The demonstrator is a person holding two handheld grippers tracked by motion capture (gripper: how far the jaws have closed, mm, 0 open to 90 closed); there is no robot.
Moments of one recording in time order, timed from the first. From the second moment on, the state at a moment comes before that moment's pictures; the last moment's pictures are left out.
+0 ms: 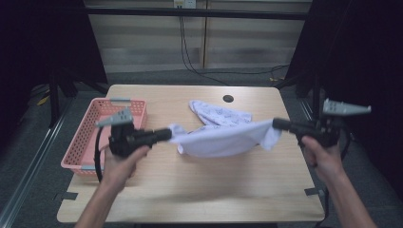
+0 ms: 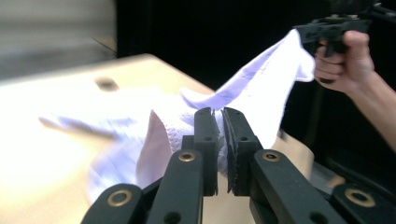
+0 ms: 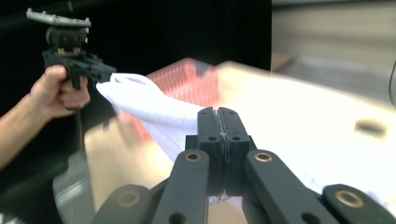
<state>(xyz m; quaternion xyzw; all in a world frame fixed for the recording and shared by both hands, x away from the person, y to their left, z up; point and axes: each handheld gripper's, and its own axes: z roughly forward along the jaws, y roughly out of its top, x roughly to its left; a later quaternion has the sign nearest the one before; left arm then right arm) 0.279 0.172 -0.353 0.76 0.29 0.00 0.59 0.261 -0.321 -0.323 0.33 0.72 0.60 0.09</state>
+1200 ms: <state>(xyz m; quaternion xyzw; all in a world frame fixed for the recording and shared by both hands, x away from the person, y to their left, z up) 0.310 0.122 -0.488 0.84 0.30 -0.04 0.45 0.260 -0.301 -0.479 0.41 0.80 0.42 0.08</state>
